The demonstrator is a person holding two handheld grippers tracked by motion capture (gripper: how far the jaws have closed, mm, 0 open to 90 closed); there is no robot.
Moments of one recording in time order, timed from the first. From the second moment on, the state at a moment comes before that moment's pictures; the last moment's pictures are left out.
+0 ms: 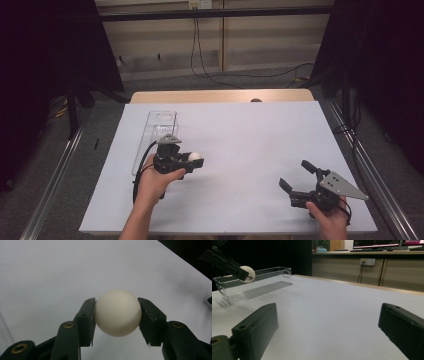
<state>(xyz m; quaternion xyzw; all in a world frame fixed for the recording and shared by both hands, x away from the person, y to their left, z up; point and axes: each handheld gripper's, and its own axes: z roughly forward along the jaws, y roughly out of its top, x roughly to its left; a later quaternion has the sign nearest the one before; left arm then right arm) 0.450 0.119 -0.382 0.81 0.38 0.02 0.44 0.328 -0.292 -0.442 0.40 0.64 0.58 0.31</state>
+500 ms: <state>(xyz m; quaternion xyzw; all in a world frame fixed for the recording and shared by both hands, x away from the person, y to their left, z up) 0.450 0.123 -0.380 0.81 0.39 0.03 0.44 0.328 -0.293 -0.442 0.40 0.64 0.58 0.31</state>
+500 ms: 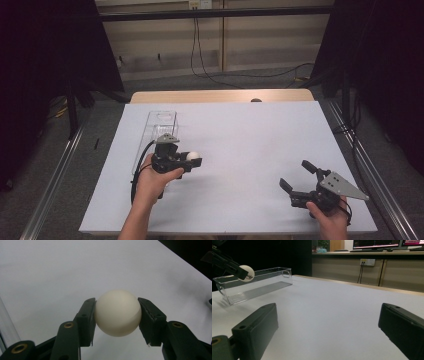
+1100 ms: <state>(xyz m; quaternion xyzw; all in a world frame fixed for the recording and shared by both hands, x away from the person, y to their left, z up) 0.451 0.132 -0.376 0.80 0.39 0.04 0.45 0.328 -0.294 -0.443 0.40 0.64 0.58 0.31</state>
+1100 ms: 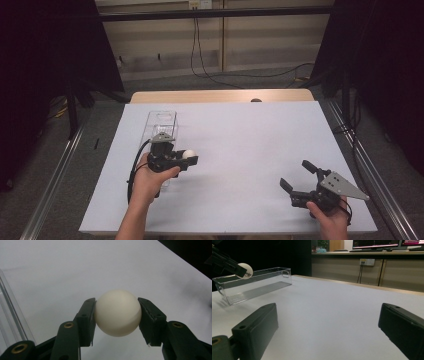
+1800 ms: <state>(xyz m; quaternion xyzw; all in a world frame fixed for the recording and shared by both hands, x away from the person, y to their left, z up) 0.453 0.138 -0.374 0.80 0.40 0.05 0.45 0.328 -0.293 -0.443 0.40 0.64 0.58 0.31</state>
